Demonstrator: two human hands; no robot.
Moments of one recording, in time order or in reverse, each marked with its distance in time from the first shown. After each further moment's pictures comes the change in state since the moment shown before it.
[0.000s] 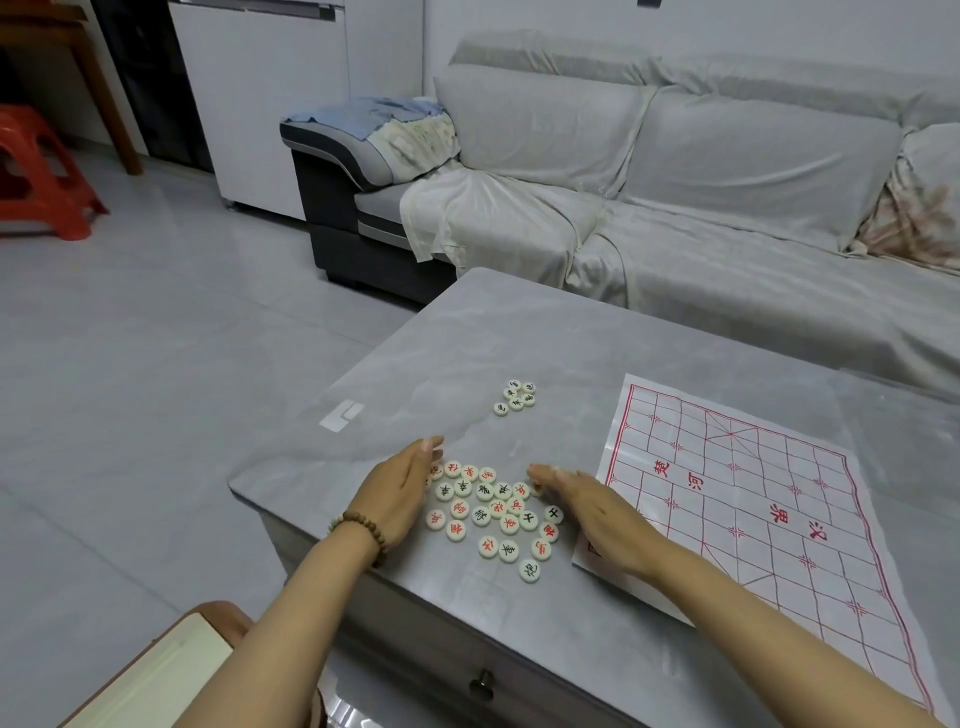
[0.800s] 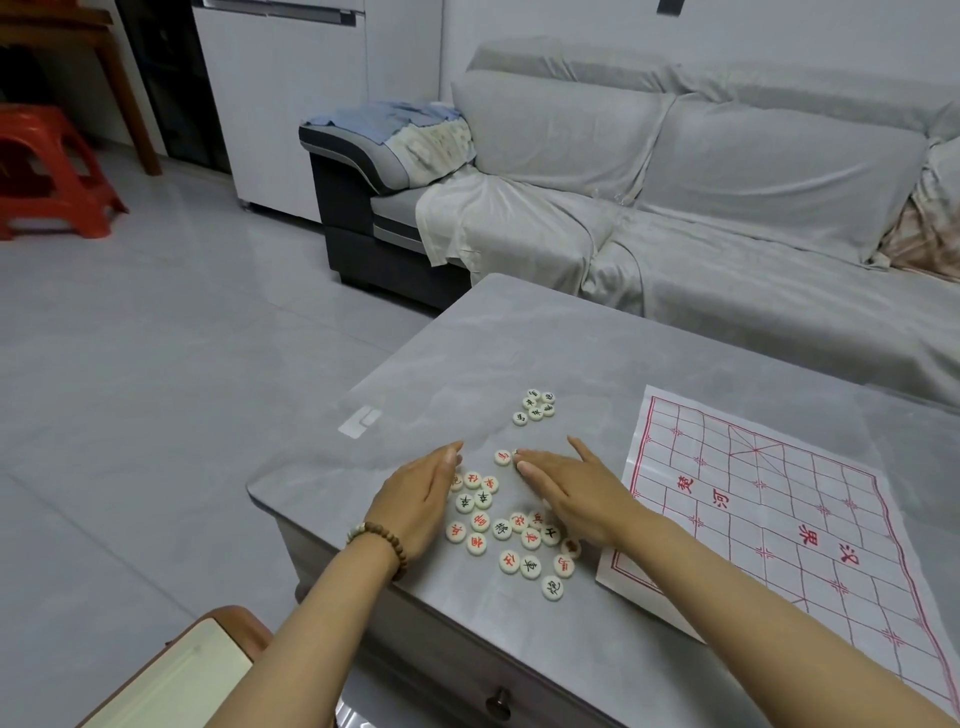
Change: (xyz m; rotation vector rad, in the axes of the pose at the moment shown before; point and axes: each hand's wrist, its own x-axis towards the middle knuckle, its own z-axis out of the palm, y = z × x) left_hand 0.008 -0.010 0.000 0.102 0.023 0.053; right_hand 0.056 -0.020 0.002 -0.459 -0.029 -0.115
